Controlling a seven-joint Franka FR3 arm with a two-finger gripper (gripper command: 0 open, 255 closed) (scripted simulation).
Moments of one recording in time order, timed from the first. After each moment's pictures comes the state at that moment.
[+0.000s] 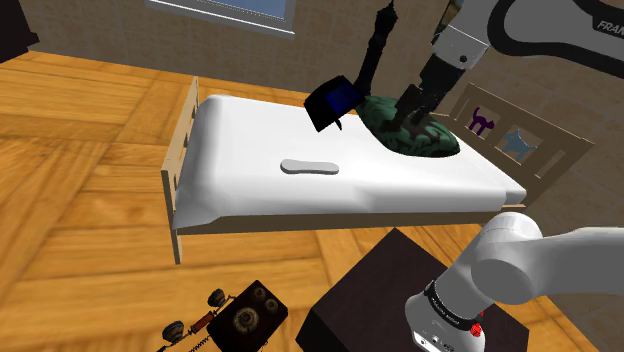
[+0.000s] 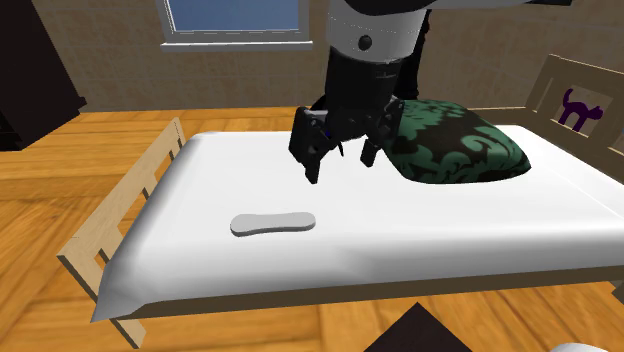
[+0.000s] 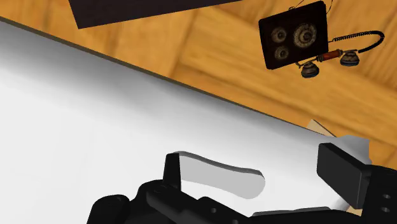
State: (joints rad) arm 0.01 -0.82 -0.05 -2.34 -0.02 1.67 0.11
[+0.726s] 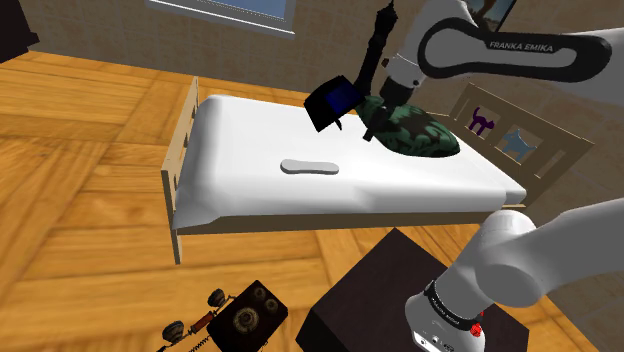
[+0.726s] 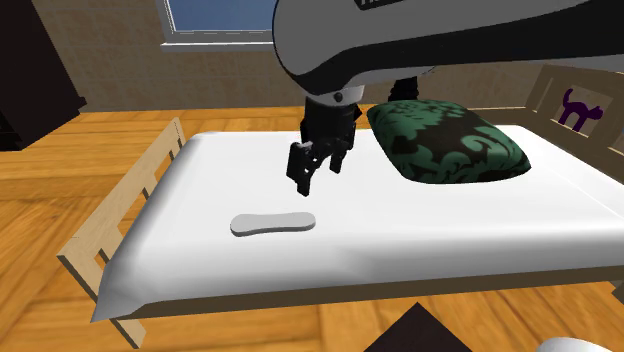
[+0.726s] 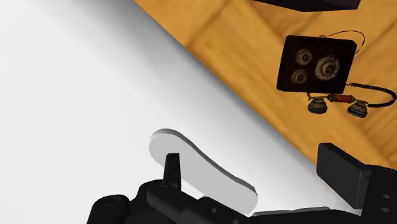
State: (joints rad) arm 0.11 -0.54 -0.20 -2.33 -0.06 1.90 -0.29
